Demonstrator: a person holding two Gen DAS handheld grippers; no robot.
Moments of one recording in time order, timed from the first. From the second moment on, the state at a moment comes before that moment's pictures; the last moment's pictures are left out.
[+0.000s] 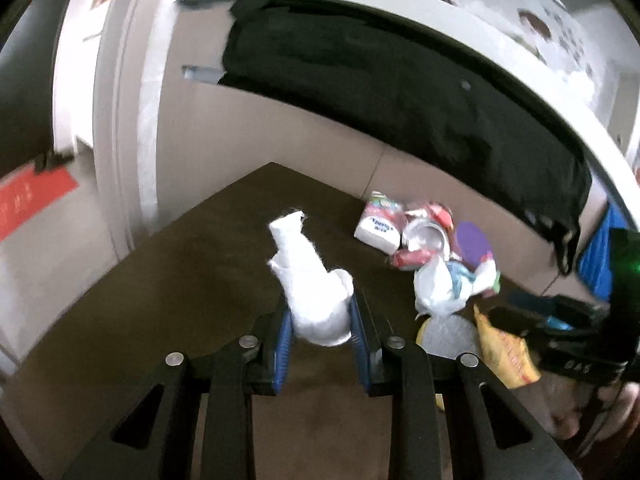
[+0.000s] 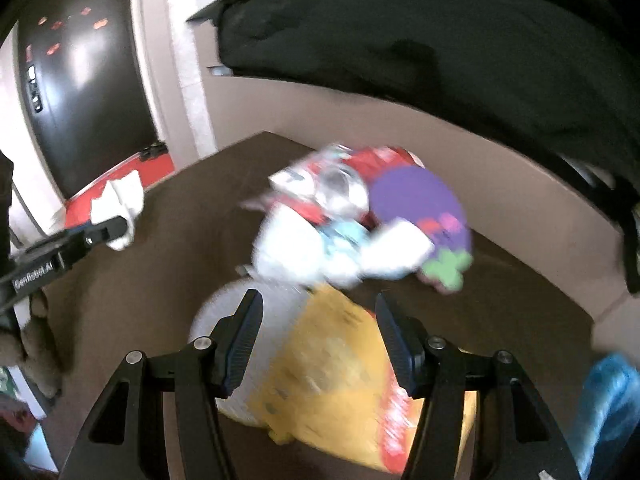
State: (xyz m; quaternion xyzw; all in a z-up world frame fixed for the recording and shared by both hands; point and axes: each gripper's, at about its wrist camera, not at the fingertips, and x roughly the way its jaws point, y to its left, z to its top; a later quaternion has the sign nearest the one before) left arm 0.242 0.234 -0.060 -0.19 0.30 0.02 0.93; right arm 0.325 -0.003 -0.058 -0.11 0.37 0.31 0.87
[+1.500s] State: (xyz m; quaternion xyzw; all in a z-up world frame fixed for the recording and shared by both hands) left arm 0.223 0.190 -0.060 -0.17 0.32 -0.06 0.93; right arm 0.222 -0.122 -0.100 -0.05 0.52 0.31 0.80
